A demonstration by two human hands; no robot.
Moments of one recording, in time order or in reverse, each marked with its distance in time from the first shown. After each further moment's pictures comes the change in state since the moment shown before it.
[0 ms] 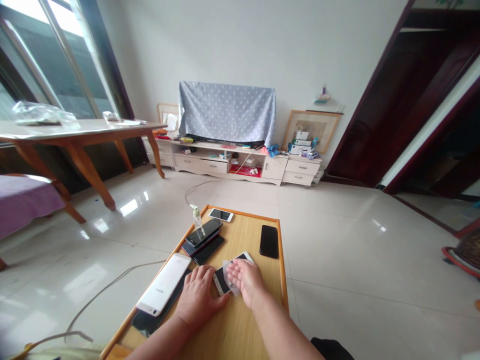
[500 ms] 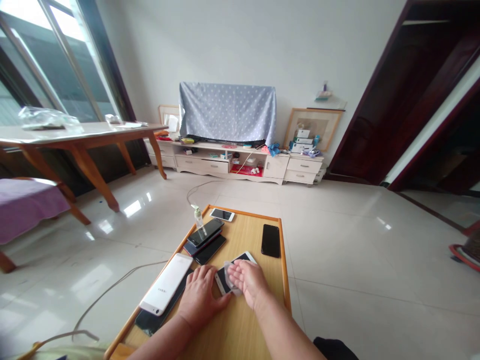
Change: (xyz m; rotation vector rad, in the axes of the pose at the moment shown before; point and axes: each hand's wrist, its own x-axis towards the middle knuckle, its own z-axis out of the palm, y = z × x) left_hand 0.001 0.001 0.002 -0.002 -0.003 0.001; right_hand -0.001 0.002 -0.004 -0.010 0.032 0.054
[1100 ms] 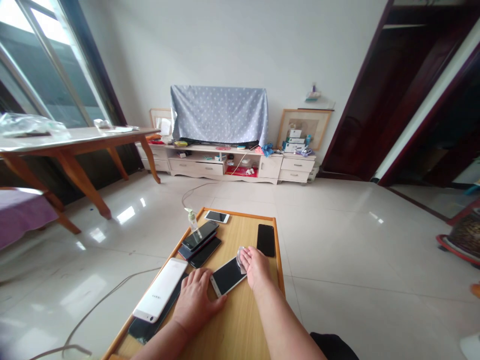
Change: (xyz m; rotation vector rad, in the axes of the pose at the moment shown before) left_hand 0.001 0.006 0.000 0.010 0.005 -0.005; right_hand 0.022 -0.028 -0.014 0.209 0.038 -0.254
